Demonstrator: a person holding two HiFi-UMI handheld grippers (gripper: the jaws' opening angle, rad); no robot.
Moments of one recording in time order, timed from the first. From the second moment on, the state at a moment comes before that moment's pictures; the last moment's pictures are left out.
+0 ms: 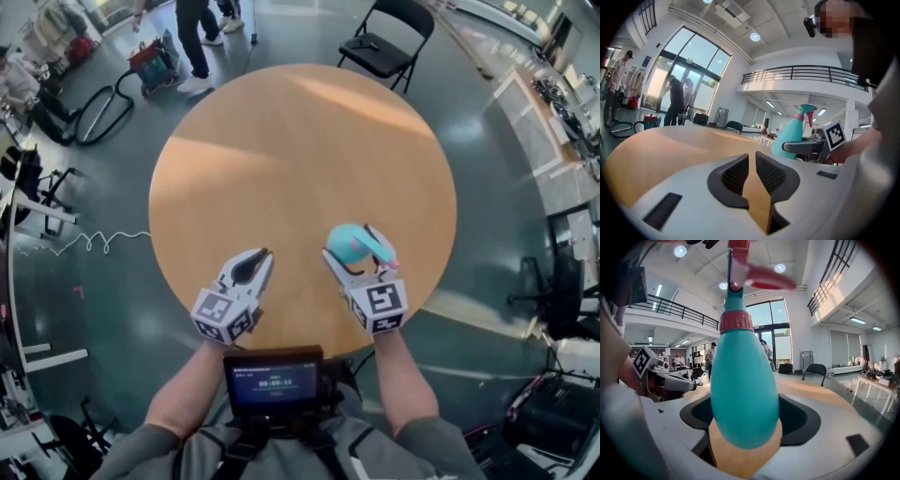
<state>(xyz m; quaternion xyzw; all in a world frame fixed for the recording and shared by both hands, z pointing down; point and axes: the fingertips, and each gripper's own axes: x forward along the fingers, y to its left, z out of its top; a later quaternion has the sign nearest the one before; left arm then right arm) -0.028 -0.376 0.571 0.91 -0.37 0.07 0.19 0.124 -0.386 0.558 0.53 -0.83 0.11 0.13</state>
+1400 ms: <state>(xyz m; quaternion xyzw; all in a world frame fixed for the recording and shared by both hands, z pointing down) -0.039 -0.346 0.393 0.94 -0.33 0.02 0.10 0.136 -0.330 0.401 0.53 -0.84 0.07 0.09</state>
